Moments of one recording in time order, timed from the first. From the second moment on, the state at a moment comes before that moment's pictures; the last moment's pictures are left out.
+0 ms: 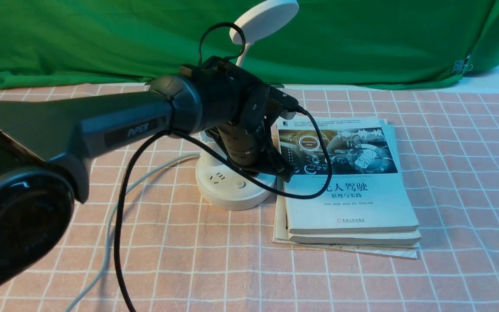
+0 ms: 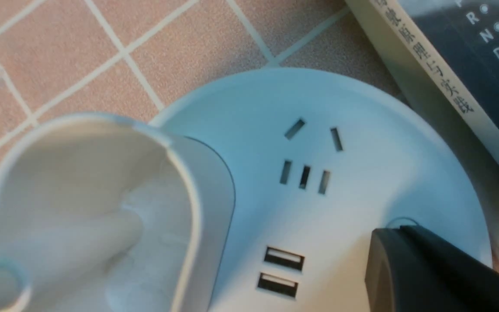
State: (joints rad) right arm 0.03 0.00 0.01 -0.05 0.23 0.08; left arm -0.62 2.19 -1.69 0.06 0.77 0.00
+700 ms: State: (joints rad) right arm 0.03 0.00 0.01 -0.05 0.23 0.08; left arm -0.64 2.16 -1.69 0.06 0.83 -0.02
